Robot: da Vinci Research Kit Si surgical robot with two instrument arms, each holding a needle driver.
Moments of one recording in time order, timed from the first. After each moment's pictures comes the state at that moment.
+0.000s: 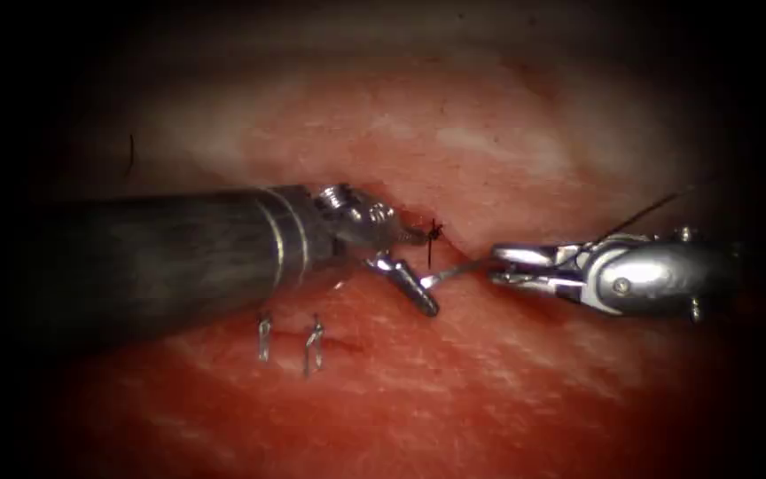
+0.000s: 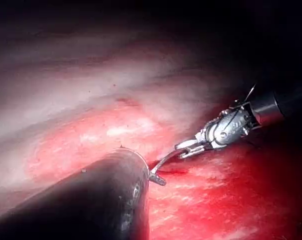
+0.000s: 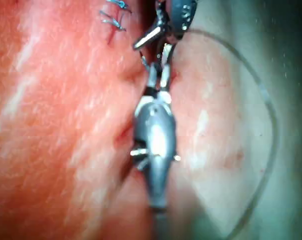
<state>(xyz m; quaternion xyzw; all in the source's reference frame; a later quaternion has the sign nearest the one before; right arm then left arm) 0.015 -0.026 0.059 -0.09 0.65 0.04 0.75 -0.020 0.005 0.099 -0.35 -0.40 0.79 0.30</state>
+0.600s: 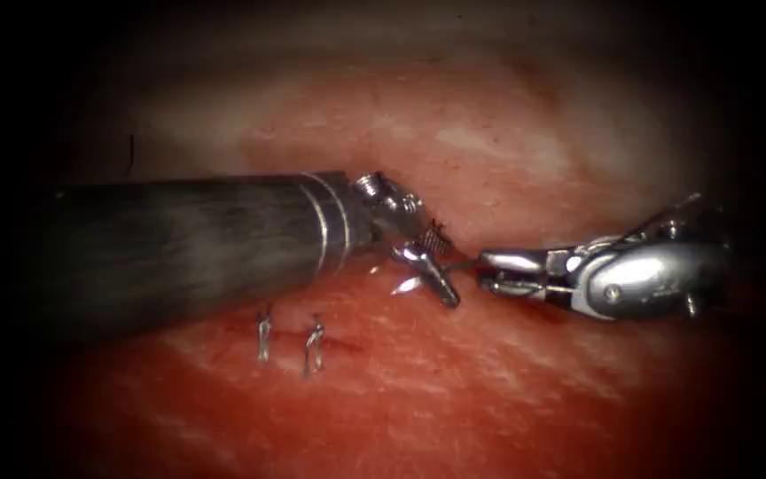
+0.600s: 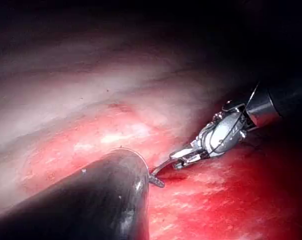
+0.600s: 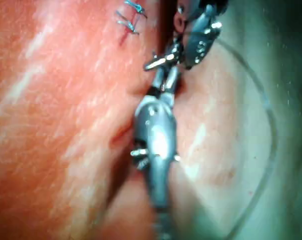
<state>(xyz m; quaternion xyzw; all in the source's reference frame) 0.016 -0.026 0.058 -0.10 0.65 0.02 0.75 -0.021 0.006 0.100 -0.32 -0.42 0.80 0.26</state>
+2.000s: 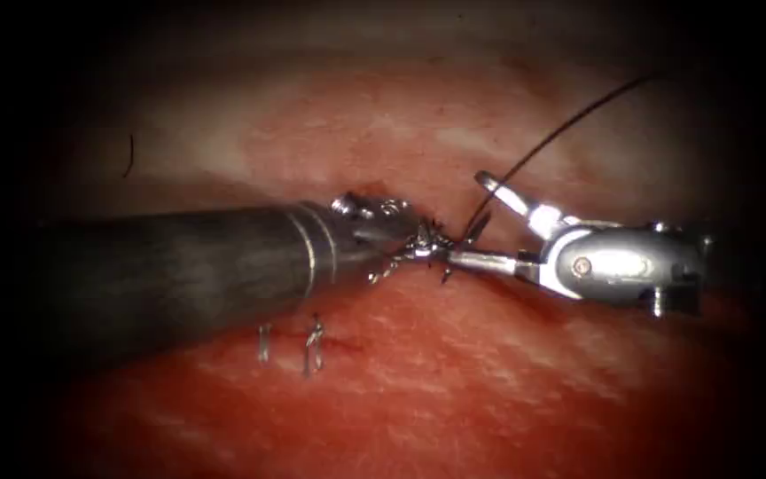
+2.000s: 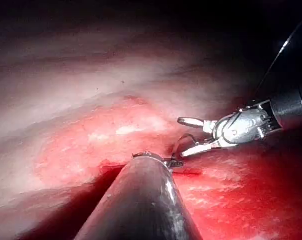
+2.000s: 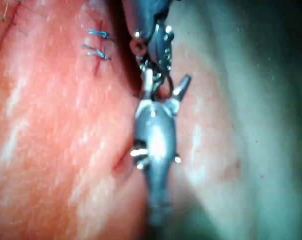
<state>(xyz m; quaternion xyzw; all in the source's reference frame) 0.018 -0.024 0.058 -0.21 0.57 0.17 0.77 -0.022 0.004 0.101 -0.47 -0.42 0.64 0.44</state>
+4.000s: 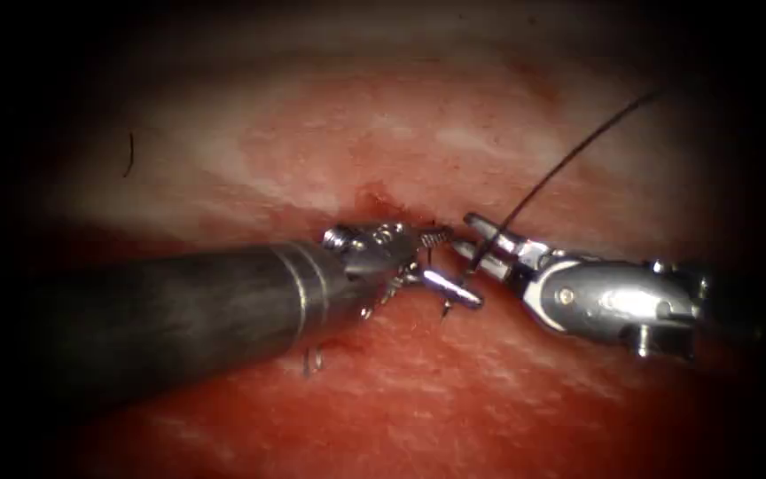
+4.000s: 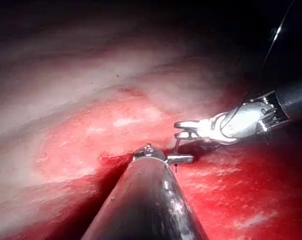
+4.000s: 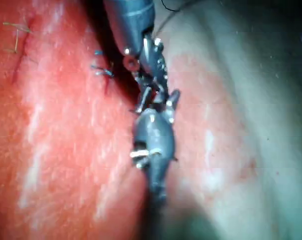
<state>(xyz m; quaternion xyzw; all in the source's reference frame) 0.018 -0.026 0.058 -0.15 0.46 0.21 0.85 -0.022 0.004 0.100 -0.51 -0.31 0.70 0.40</state>
